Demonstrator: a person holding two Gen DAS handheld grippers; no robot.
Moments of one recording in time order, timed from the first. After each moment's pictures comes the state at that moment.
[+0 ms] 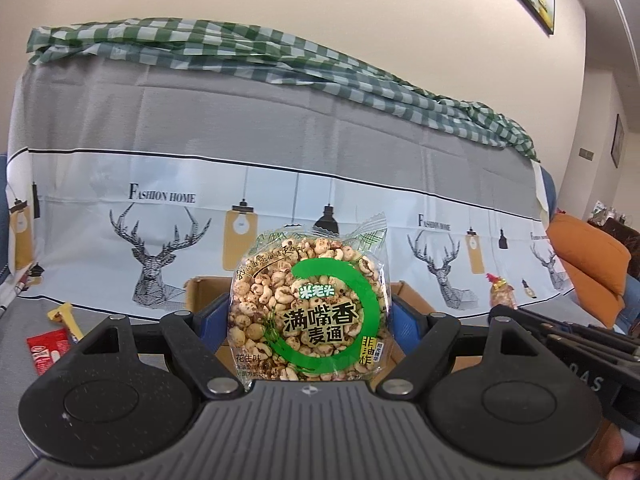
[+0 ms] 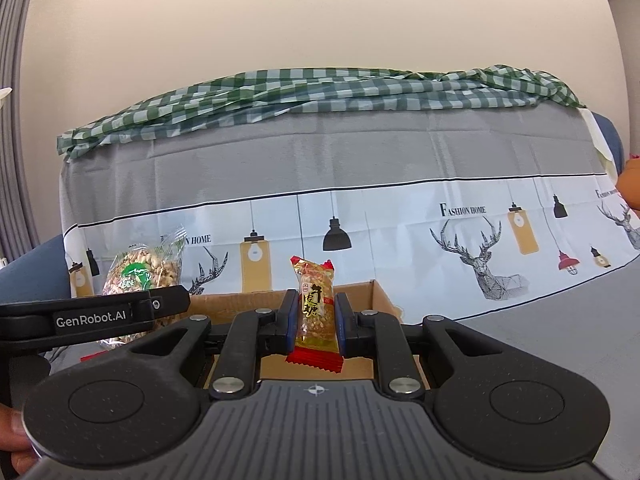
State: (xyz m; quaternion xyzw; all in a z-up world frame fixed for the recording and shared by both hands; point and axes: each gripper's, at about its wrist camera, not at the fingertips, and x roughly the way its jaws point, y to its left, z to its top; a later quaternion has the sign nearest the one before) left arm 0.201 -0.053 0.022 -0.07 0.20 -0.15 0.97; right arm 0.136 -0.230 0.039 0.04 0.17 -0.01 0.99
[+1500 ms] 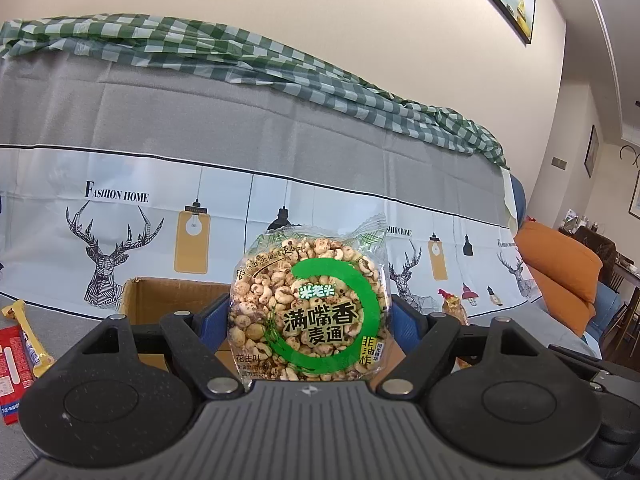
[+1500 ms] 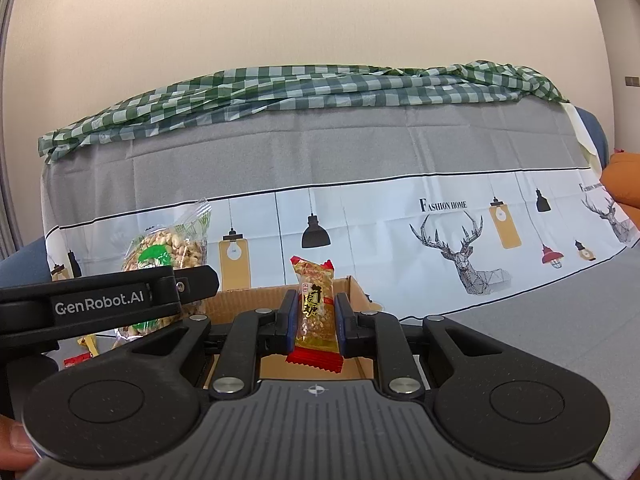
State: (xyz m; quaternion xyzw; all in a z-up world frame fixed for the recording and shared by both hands) left arm 0.203 -0.083 0.023 -0.09 0.19 -0.20 0.96; right arm 0.137 -0.235 0.034 0.05 0.17 -0.03 0.98
